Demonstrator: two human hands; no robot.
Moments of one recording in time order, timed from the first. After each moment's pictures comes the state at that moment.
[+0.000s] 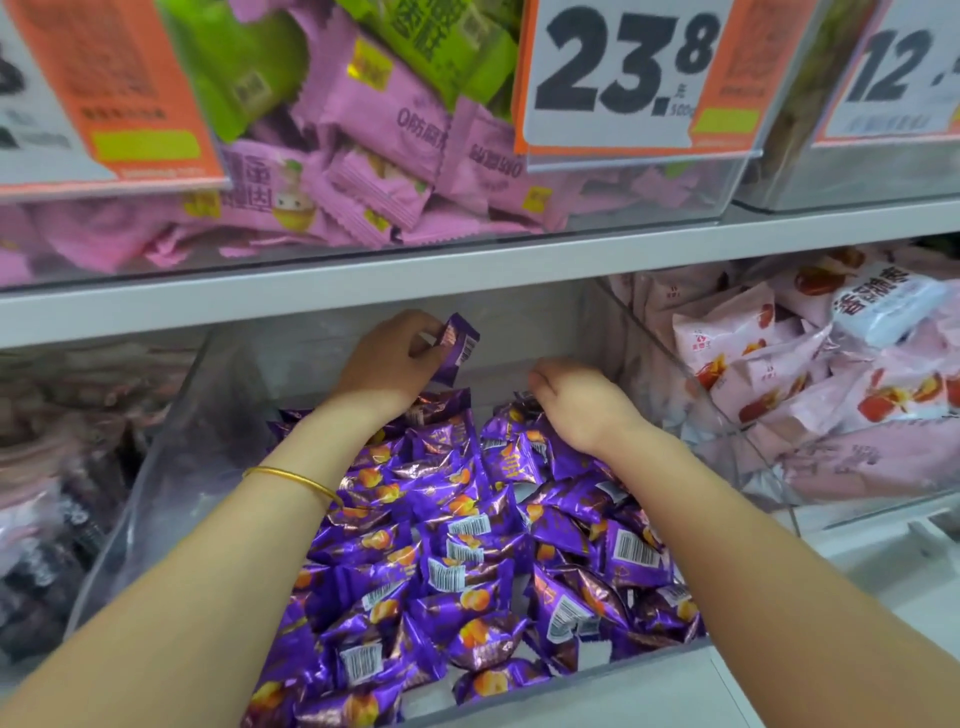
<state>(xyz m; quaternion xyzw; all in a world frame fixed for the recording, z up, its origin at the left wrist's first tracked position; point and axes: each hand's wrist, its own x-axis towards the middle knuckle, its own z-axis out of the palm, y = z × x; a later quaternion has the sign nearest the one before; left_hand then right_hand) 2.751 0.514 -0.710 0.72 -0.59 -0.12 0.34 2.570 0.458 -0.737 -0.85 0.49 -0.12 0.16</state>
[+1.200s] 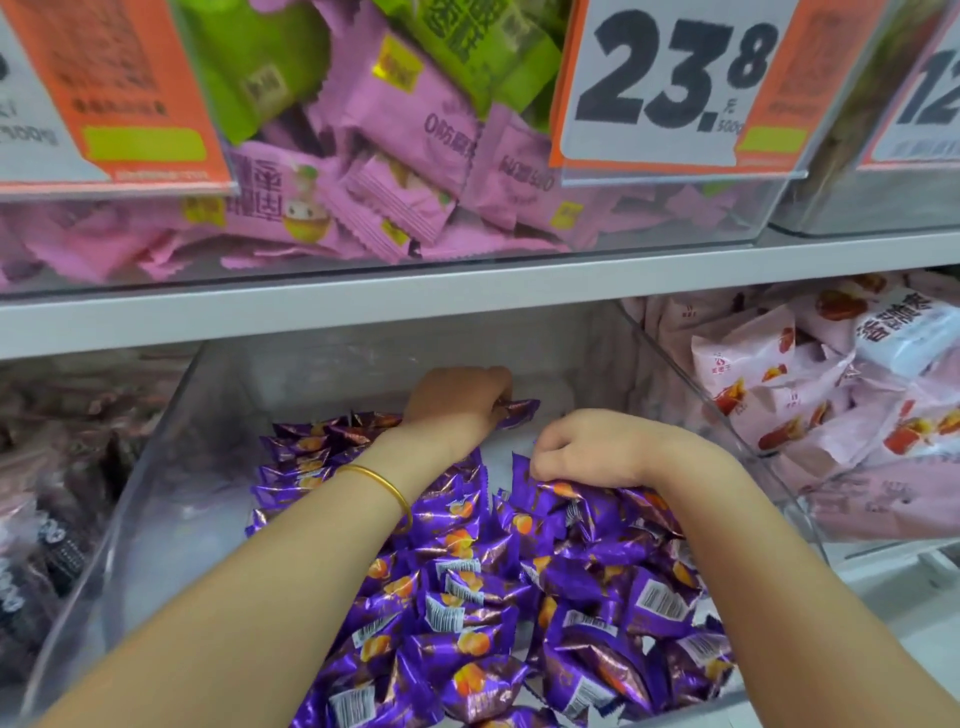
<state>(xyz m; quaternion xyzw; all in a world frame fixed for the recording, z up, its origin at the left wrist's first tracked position) 2.721 0.485 -0.742 0.68 -0.73 0.01 0.12 2.563 0.481 -0.704 -0.86 0.45 0.10 0.23</state>
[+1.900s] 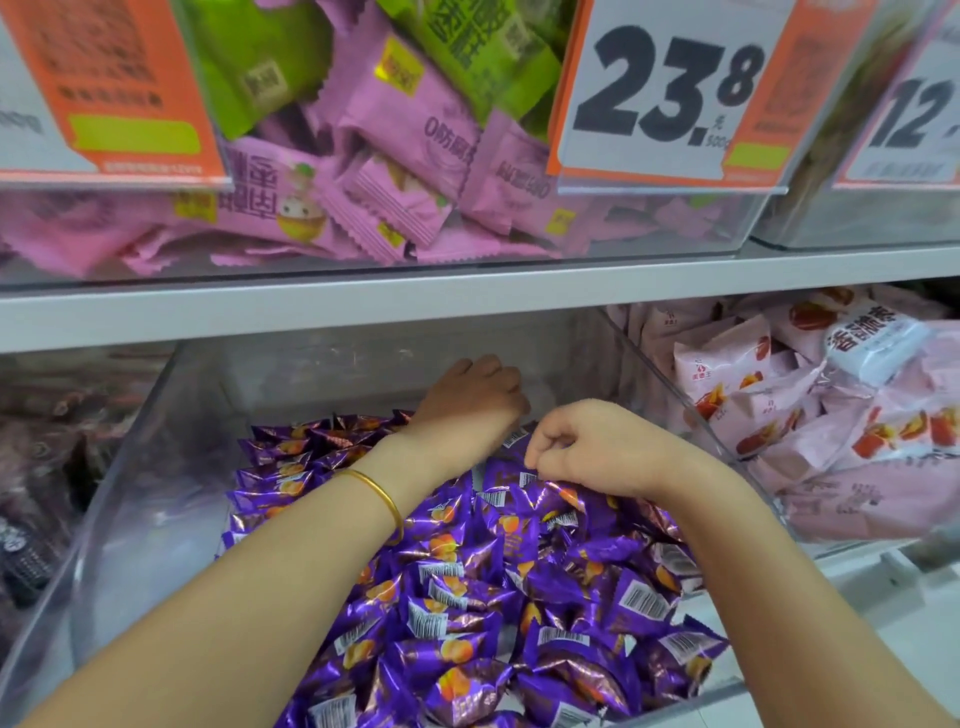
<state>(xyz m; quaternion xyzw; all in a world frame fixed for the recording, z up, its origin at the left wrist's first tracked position) 2.709 0.483 -0.744 0.52 -0.83 0.18 0.08 2.550 0.494 -0.695 -0.86 0.44 -0.06 0.26</state>
